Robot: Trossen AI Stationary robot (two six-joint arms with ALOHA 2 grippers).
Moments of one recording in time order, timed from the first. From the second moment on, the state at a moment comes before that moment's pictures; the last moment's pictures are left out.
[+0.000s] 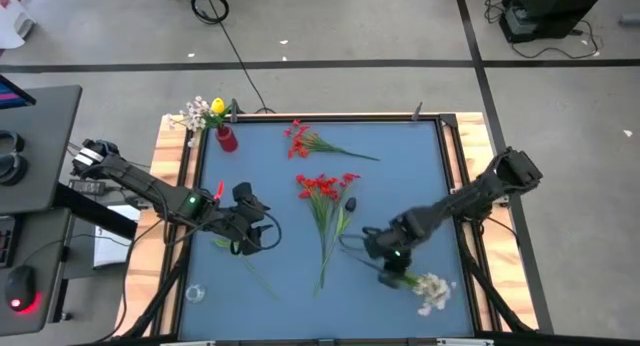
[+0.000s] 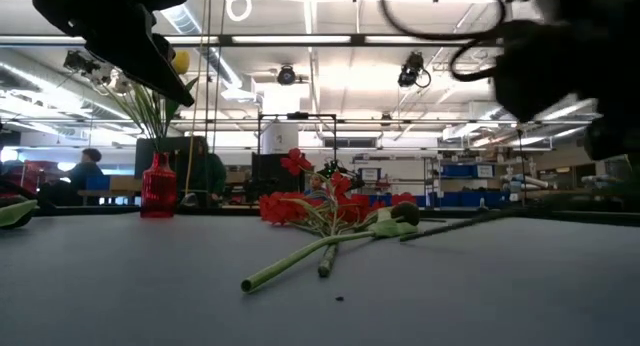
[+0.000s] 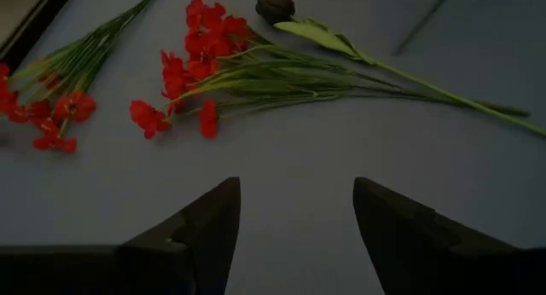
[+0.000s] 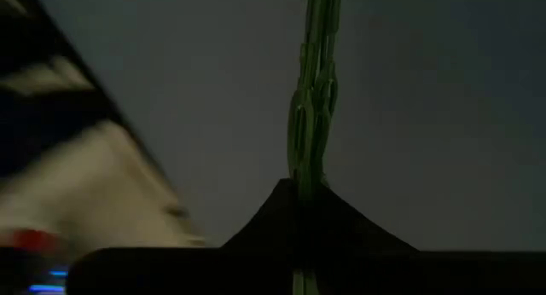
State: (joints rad) left arm -0.42 1.11 0.73 -0.47 -0.52 -0.41; right arm 0.37 1.62 0.93 -0.59 -0.53 1.04
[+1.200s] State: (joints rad) left arm -0.44 1.18 0.73 0.12 -0.43 0.13; right arm 0.05 1.62 0.95 0.38 -0.78 2.07
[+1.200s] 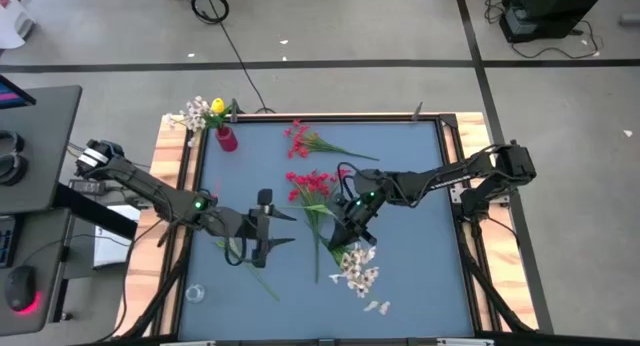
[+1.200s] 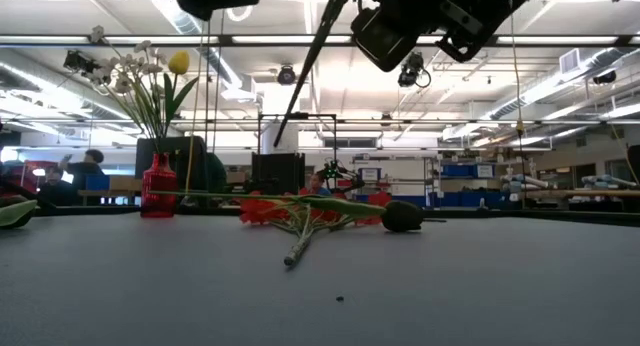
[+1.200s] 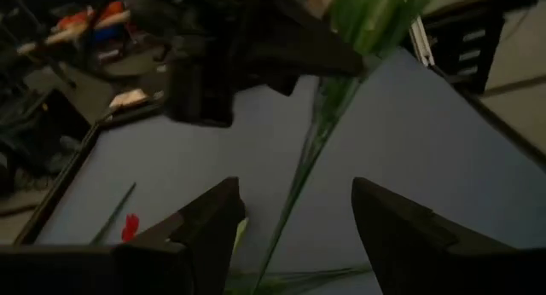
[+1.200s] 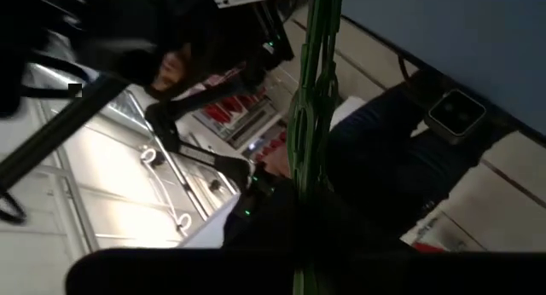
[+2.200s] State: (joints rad) left arm -0.33 1.36 0.73 0.45 -0.36 0.28; right arm -0.01 1.62 0.95 0.51 -0.70 2.17
